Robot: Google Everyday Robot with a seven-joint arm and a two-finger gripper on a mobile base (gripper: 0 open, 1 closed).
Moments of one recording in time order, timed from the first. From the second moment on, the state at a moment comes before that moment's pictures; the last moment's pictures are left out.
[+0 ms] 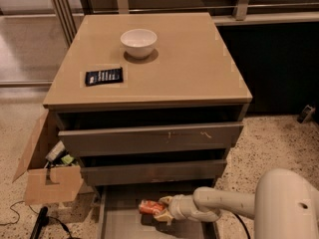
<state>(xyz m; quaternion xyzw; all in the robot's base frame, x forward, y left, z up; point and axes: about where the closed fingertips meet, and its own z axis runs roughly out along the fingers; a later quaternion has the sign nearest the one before) 0.501 -0.004 0.216 -0.52 0.75 0.27 0.31</state>
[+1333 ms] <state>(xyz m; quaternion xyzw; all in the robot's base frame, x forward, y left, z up) 0.457 -0.079 0.433 -0.59 0.68 0.25 0.36</state>
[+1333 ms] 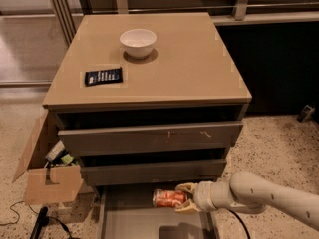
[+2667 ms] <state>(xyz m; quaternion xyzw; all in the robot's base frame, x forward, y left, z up) 0.467 -0.045 0.599 -0.65 0.62 0.23 0.37</state>
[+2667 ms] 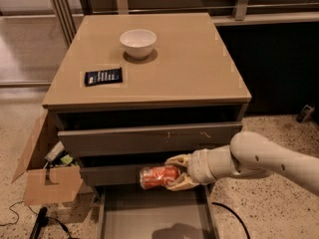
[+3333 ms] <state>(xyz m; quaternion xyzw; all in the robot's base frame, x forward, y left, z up) 0.472 -0.054 0.676 -0.67 0.60 0.22 0.39</state>
